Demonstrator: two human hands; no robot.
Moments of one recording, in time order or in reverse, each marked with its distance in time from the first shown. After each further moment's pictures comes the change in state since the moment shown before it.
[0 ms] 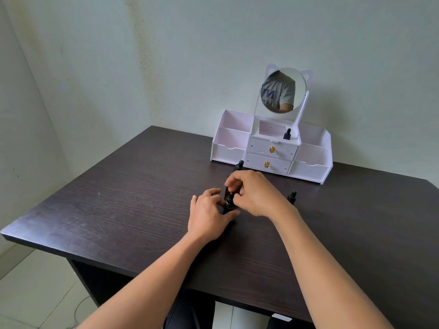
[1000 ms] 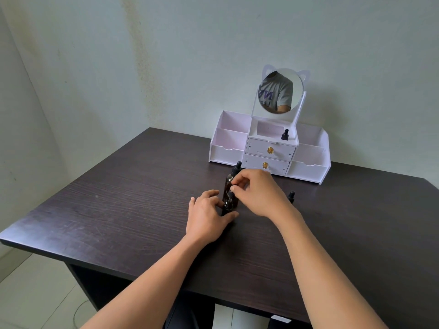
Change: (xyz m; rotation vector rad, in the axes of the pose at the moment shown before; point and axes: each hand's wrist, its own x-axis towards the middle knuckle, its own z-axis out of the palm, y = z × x) left_hand 0.000 -0.001 0.002 -0.011 0.013 -0.013; right_hand 0.004 0.019 0.003 0.120 0.171 -0.024
